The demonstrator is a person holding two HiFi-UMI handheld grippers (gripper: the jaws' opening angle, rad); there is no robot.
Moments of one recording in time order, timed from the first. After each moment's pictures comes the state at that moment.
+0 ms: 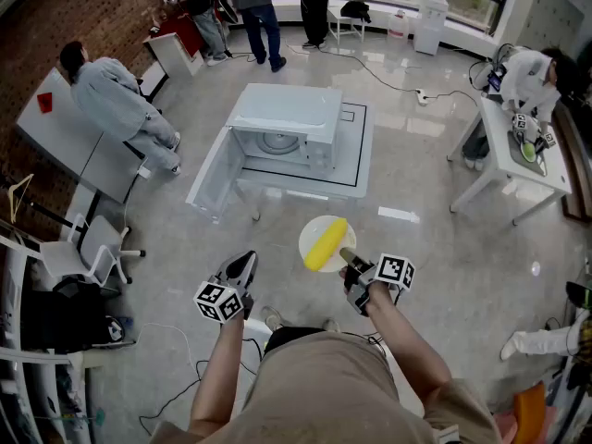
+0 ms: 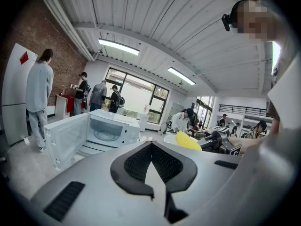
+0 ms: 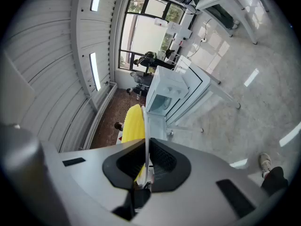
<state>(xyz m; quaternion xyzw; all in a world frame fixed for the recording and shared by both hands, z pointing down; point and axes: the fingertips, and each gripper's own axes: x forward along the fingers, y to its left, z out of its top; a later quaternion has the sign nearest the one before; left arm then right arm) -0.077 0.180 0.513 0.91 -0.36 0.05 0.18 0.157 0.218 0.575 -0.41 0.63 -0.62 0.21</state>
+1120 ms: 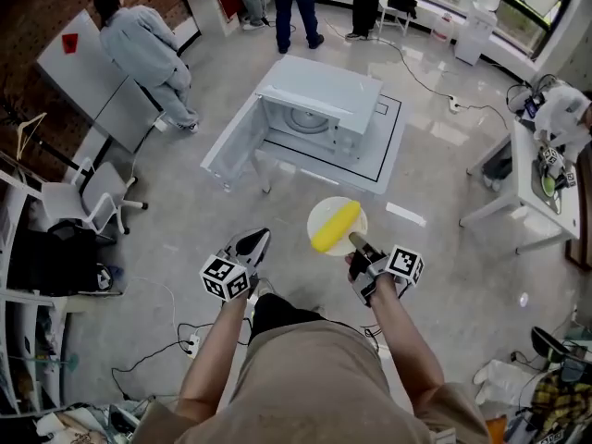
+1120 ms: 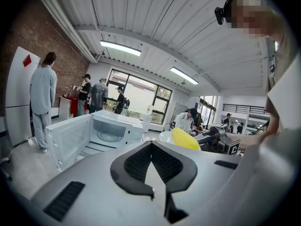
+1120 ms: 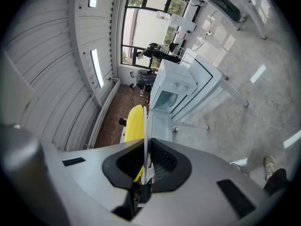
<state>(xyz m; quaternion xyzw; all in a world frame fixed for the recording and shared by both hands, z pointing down) -0.067 0.169 0.512 0.90 -0.38 0.05 0.18 0.152 0.179 0.560 -0.38 0.66 -0.62 0.19</state>
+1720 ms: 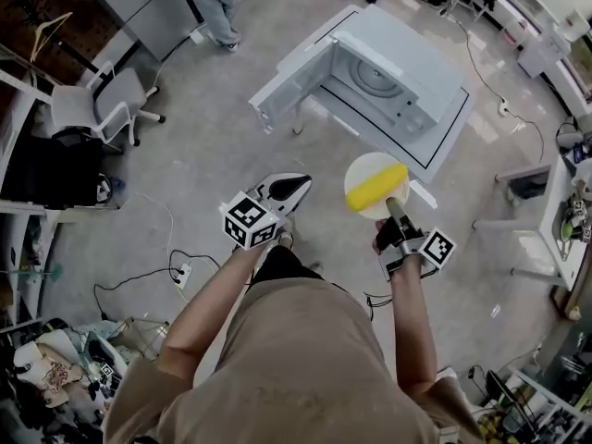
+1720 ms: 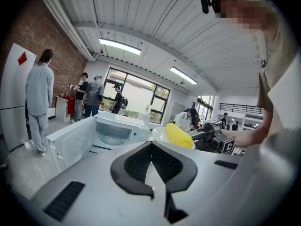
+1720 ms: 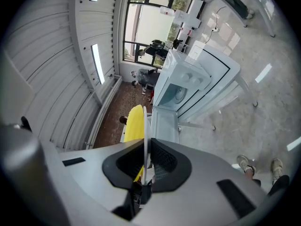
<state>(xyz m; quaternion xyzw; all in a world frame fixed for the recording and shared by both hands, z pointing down) -0.106 0.111 0.510 0.91 -0.36 0.05 0.17 0.094 0.106 0.549 -0.36 0.68 -0.61 0.19</state>
